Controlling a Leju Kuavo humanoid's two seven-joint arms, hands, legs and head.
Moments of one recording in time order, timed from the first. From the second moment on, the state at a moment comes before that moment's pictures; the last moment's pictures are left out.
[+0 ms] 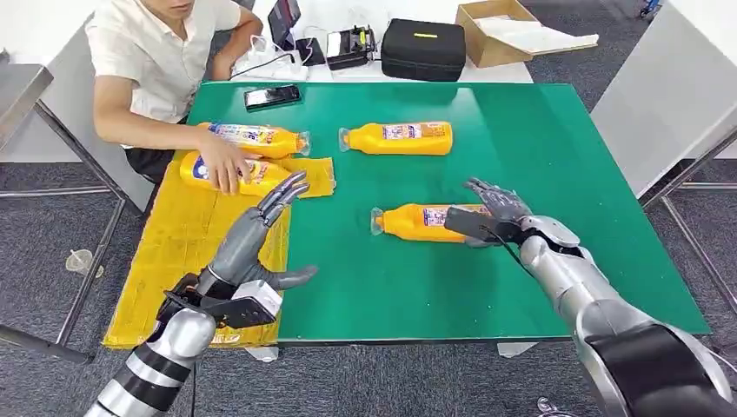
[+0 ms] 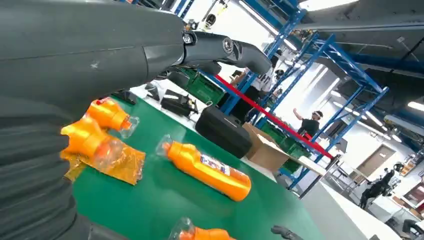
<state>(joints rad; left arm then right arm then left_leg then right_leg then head) -0.39 0.04 -0.57 -1.37 -0.48 0.09 -0.45 -0.77 -0.29 0.48 -0.45 0.89 0.11 -0.38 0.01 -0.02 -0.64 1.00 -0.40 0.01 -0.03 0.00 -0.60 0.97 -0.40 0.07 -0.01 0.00</state>
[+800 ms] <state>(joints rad) -0.39 0.04 -0.59 -1.33 -0.44 0.09 -0.47 -0.79 -0.32 0.55 -0.40 0.83 0.37 -0.34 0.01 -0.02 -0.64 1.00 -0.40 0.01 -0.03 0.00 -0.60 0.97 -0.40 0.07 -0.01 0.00</state>
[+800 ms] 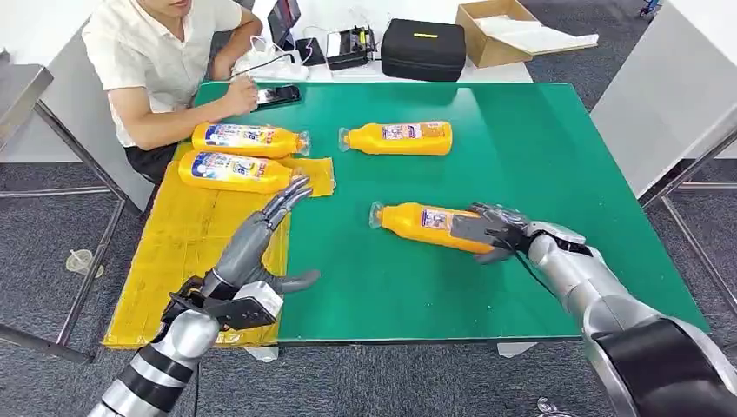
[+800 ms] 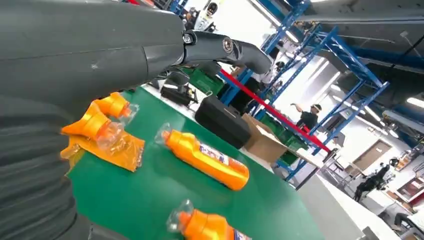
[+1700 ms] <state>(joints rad) -0.33 0.03 -0.57 -1.37 -0.40 0.15 -0.49 -0.69 -0.27 0.46 -0.43 0.56 0.04 -0.44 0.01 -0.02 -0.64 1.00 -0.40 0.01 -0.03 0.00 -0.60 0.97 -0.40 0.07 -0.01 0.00</state>
